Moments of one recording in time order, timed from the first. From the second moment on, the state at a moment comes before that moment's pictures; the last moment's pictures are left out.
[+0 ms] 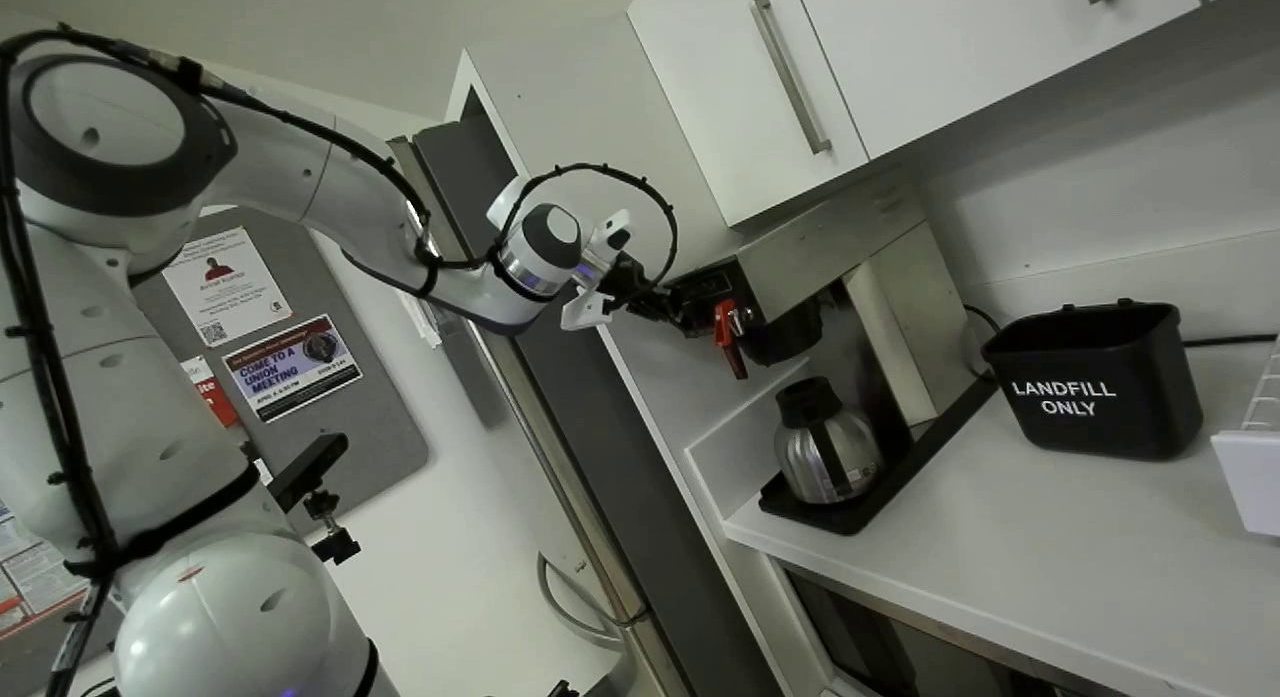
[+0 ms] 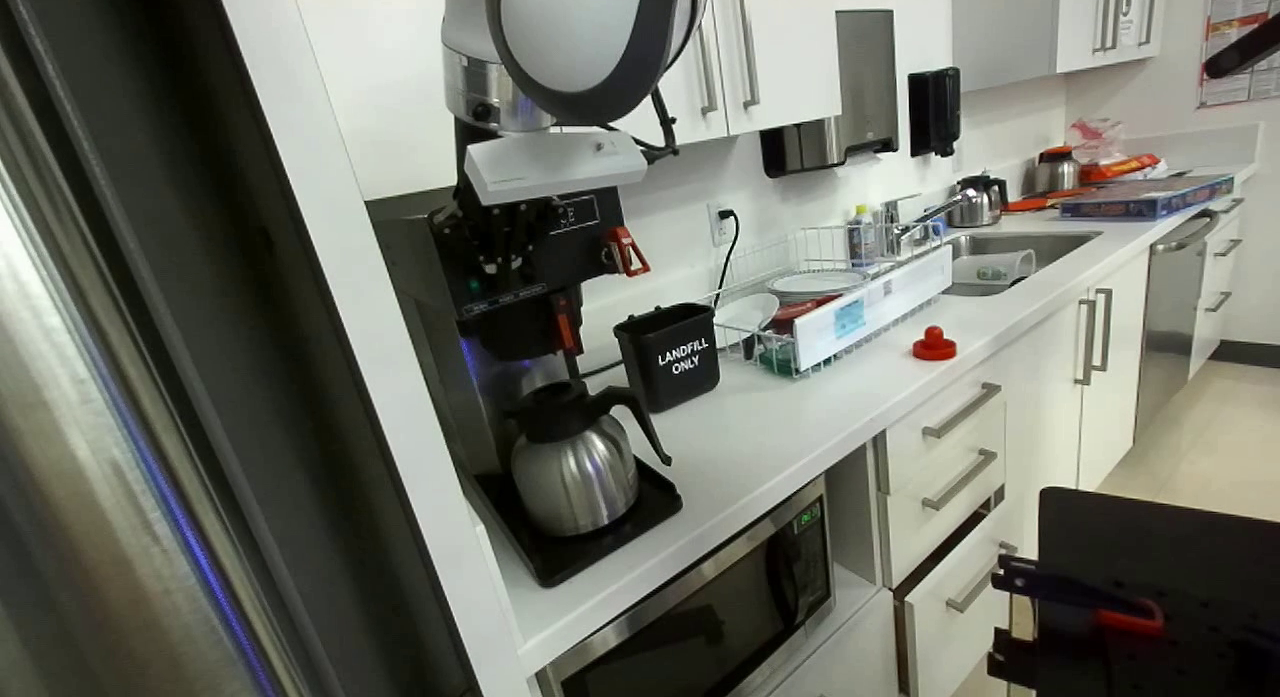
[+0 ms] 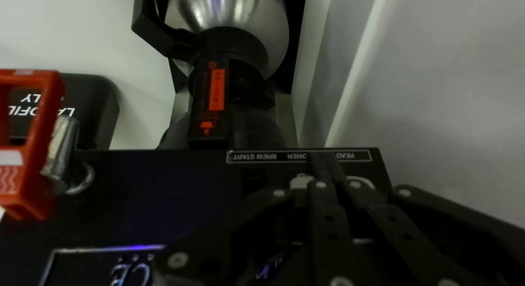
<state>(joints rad) -0.17 -0.06 0.18 -2.27 -0.40 2.77 0.67</state>
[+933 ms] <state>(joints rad) -0.18 -0.10 0.17 -2.27 -0.48 2.79 0.83</state>
